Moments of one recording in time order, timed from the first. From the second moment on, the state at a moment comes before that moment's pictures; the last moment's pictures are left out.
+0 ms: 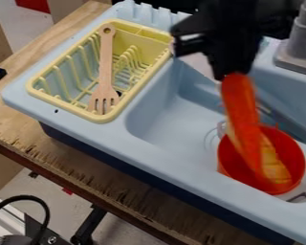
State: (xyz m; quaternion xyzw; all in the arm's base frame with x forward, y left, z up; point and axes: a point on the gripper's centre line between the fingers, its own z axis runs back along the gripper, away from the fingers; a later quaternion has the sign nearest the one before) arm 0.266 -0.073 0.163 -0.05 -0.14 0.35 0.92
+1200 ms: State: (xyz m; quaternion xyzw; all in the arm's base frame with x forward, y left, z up) arm 0.305 0.081 0.160 0.01 -0.23 0.21 0.95
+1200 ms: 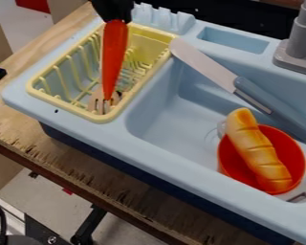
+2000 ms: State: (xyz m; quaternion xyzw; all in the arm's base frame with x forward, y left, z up) arm 0.310 0.066 0.107 0.07 -0.26 0.23 0.94
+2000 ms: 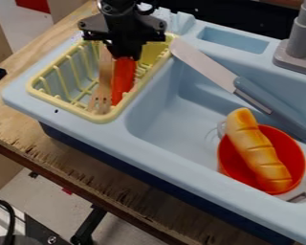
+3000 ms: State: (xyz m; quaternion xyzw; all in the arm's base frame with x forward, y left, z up) arm 0.308 0.060 0.140 0.01 -0.19 0.27 0.94
